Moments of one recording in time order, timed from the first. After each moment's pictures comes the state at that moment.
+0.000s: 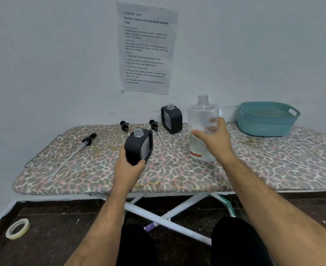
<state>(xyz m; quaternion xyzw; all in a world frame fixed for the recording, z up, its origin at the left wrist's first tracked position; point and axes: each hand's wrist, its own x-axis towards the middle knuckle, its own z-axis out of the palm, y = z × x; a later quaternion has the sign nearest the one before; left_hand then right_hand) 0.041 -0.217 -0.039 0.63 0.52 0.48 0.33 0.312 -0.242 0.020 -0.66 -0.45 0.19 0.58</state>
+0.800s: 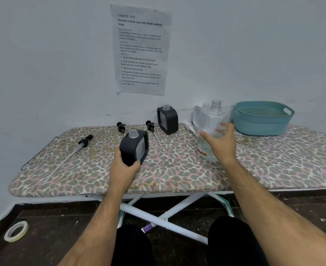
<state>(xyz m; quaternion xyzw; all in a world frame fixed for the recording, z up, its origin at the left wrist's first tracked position) 0.043 -0.215 -0.041 0.62 0.52 0.49 0.31 0.343 -0.242 -0.007 -0.69 -0.39 0.13 0.60</state>
